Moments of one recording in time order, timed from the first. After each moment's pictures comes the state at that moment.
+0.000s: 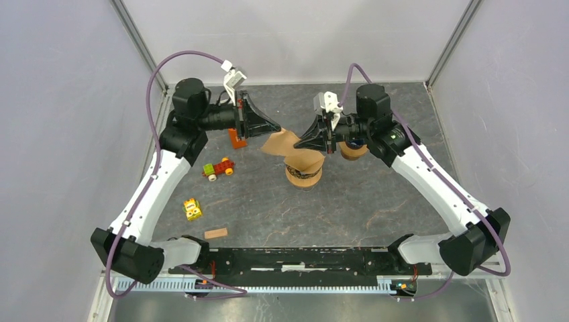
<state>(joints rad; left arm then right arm) -0.33 1.23 1.31 -0.12 1.12 -0.41 0.54 1.32 1.32 -0.30 -1.04 -0.34</state>
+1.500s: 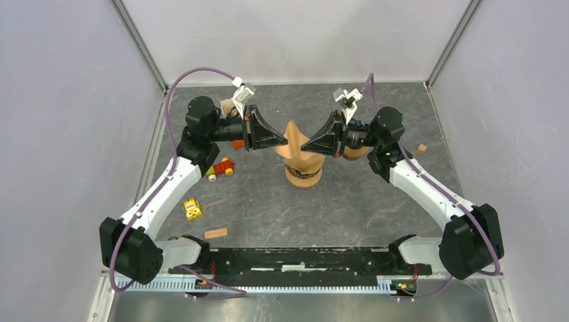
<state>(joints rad) -0.38 1.23 1.06 0.19 1.12 -0.51 0.43 1.29 0.91 0.60 -1.12 0.58</state>
